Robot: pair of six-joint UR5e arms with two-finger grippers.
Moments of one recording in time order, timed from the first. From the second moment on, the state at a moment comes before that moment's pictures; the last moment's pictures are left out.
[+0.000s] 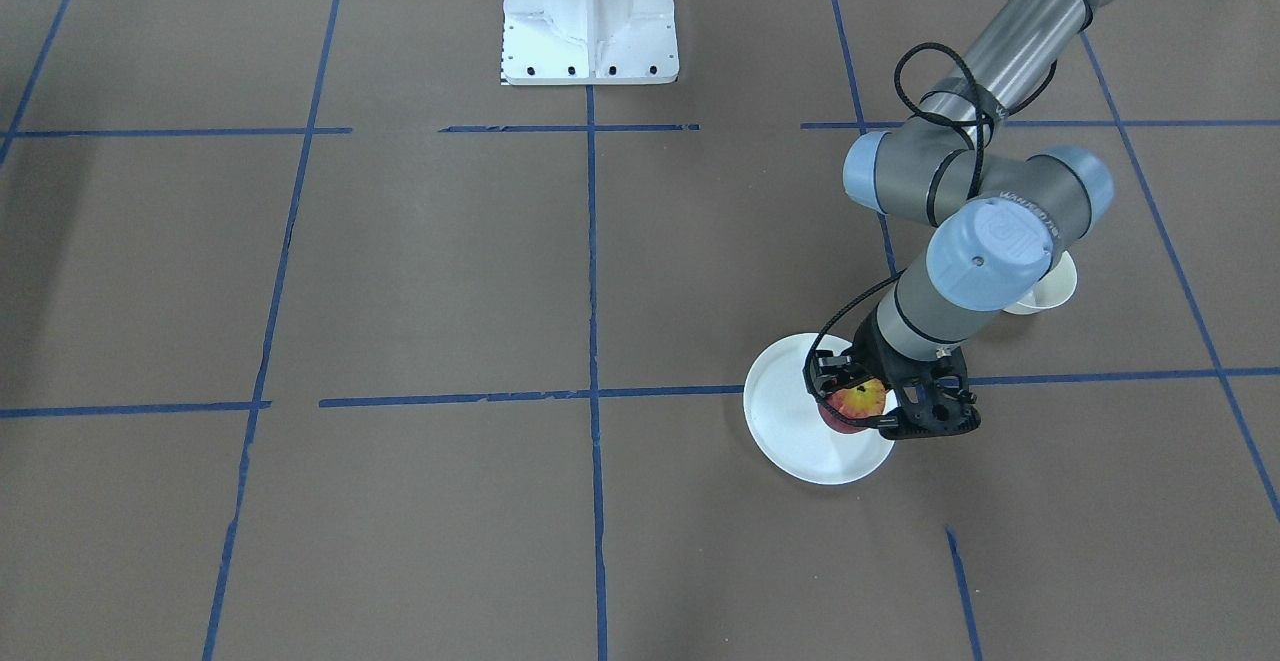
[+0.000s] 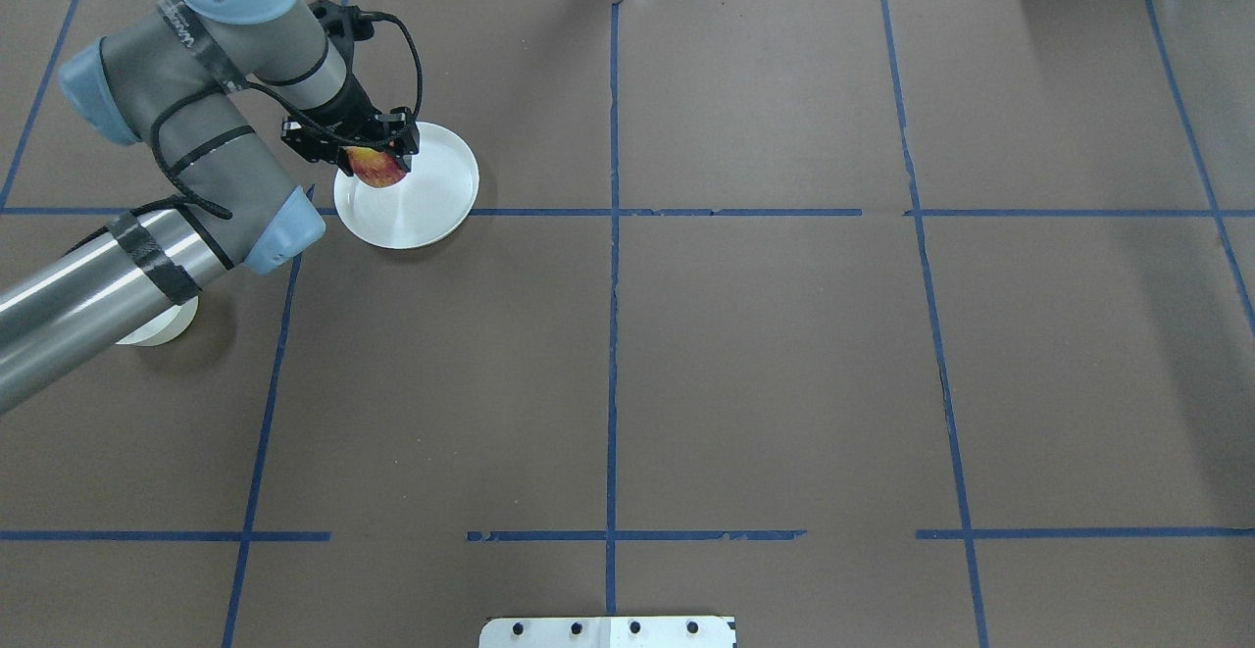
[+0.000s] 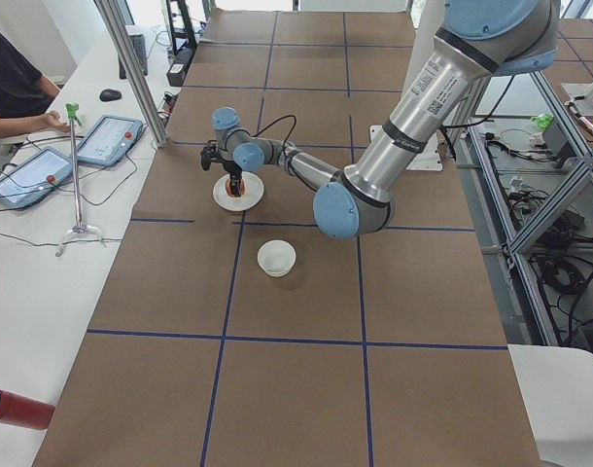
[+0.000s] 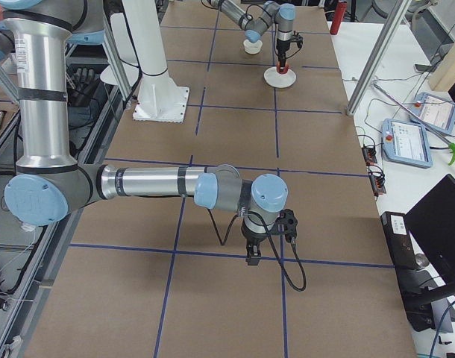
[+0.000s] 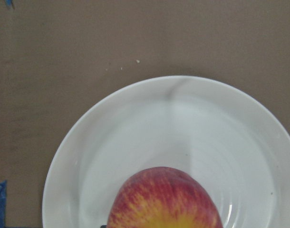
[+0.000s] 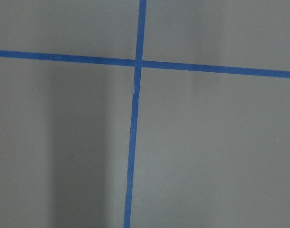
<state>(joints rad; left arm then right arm) -0.90 -2.22 -1.34 -1.83 -2.15 -0.96 1.59 -1.59 1.65 -1.76 2.32 -0.16</state>
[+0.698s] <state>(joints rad) -0.95 -1.88 -1.81 -1.67 -2.14 -0.80 1.59 -1.59 1.65 -1.76 2.32 -0.16</state>
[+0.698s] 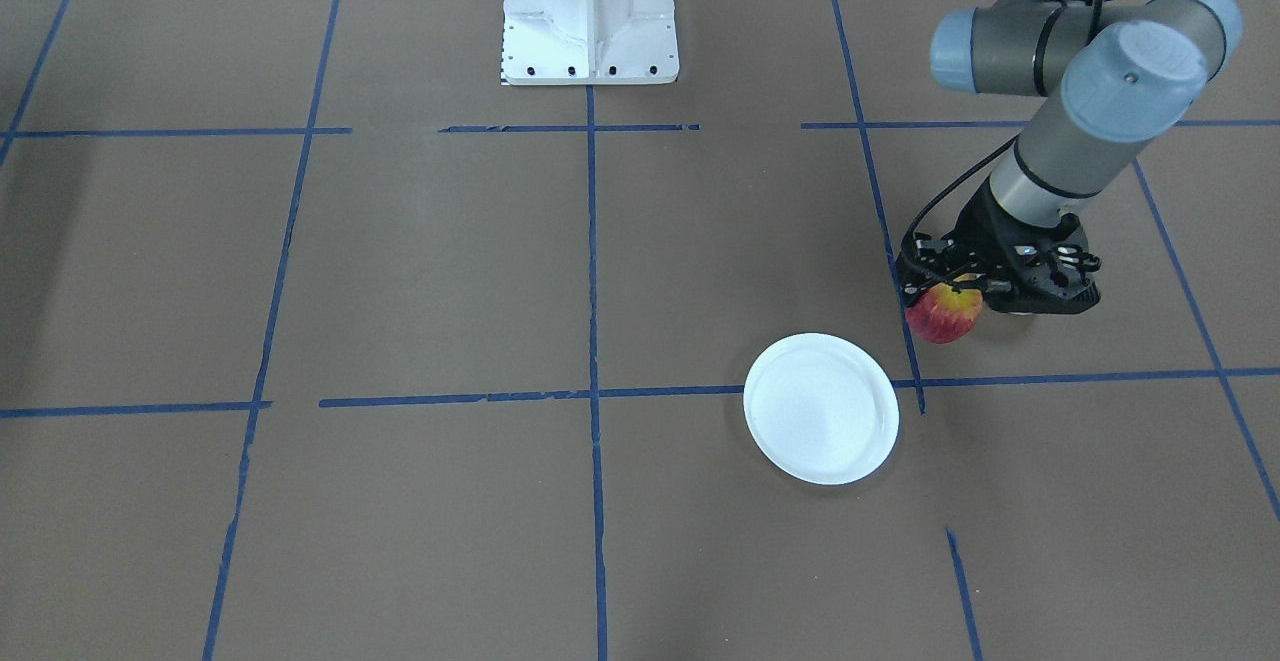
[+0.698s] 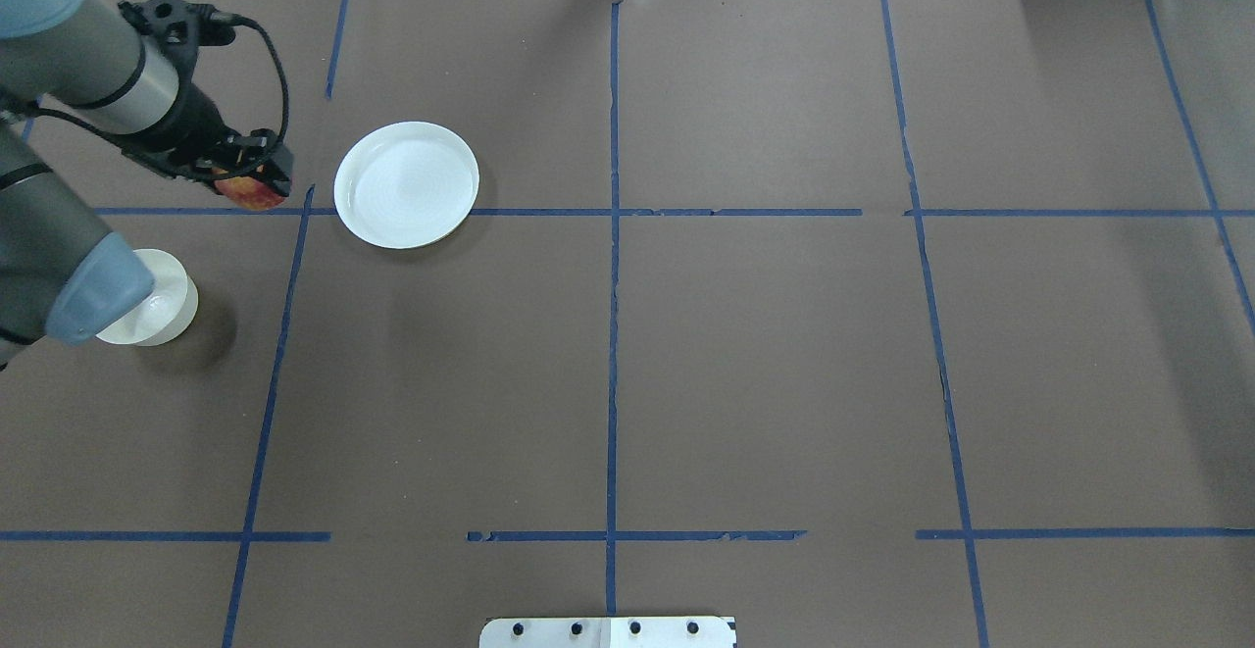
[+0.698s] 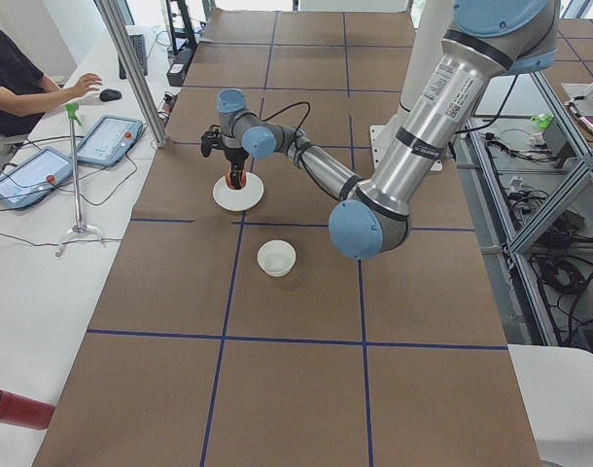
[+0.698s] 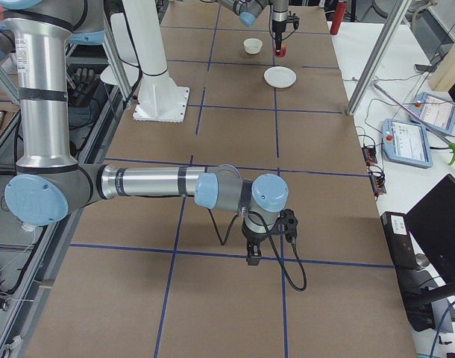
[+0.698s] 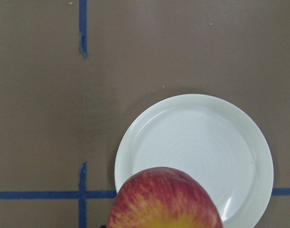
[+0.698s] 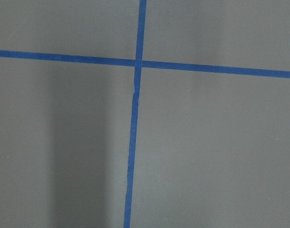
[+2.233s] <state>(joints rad) -0.89 -1.53 -1.74 -2.08 -2.10 -0.82 1.59 -1.59 1.65 -1.76 2.32 -0.16</state>
